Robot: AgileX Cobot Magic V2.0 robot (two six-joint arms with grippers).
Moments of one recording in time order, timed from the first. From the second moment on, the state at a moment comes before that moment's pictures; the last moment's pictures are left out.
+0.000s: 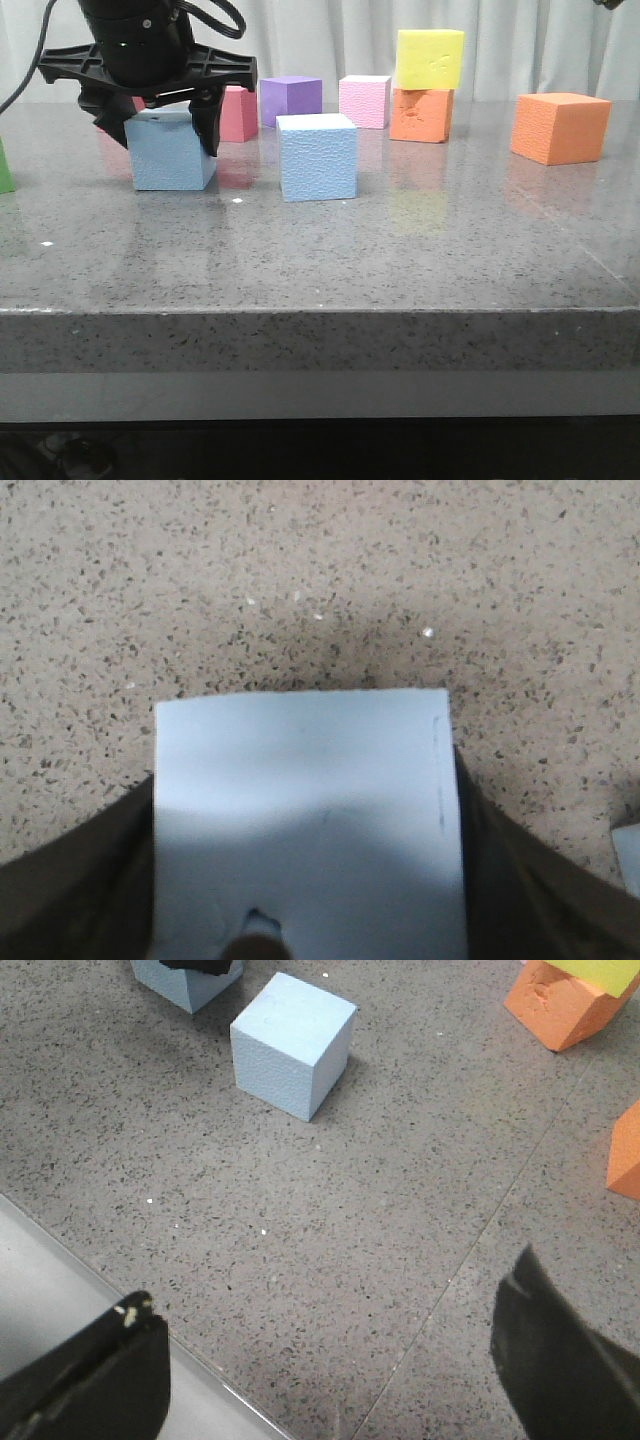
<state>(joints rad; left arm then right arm) -0.51 1.87 -1.53 0.32 0.78 -0.60 0.51 0.93 -0.93 0.04 0.71 -0.11</state>
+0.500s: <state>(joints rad) -0.67 1.79 -1.68 0.38 0.86 -0.60 0.51 0.93 -0.93 0.04 0.71 -0.11</state>
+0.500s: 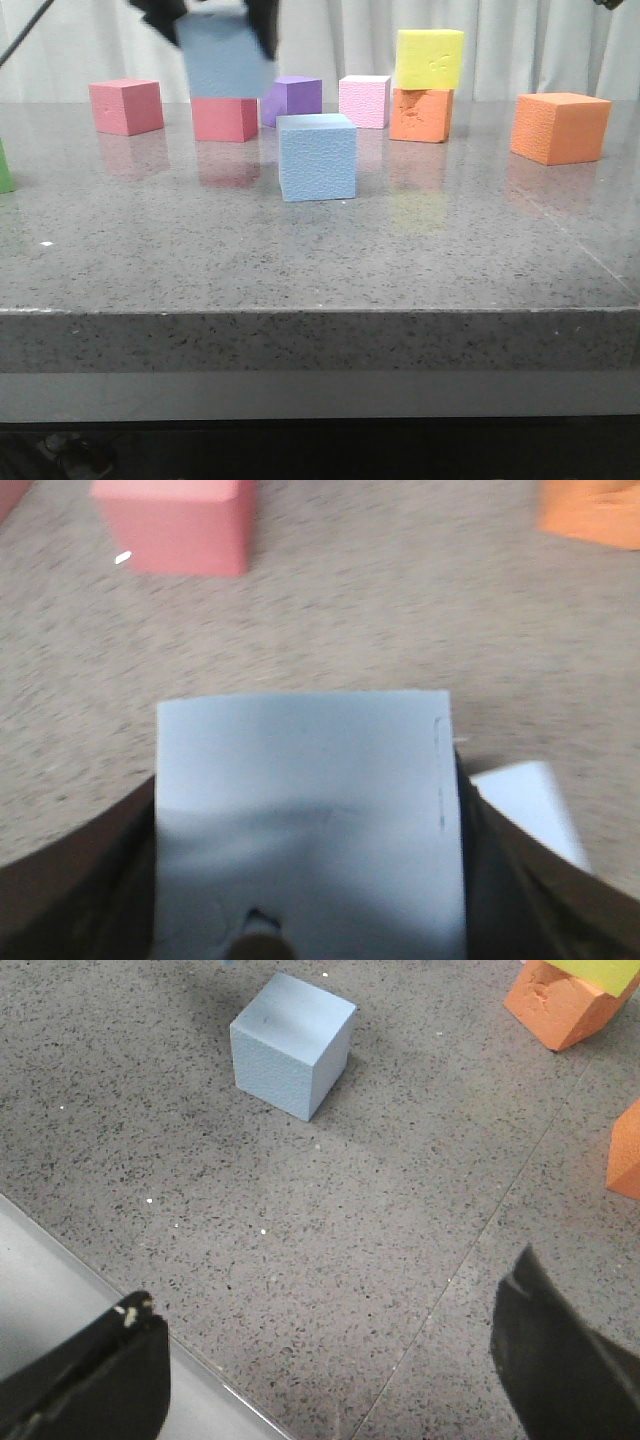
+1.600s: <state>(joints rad) -0.79 1.91 -1.78 0.40 0.91 -0.73 0.51 0.93 -0.93 0.04 0.71 -0.11</state>
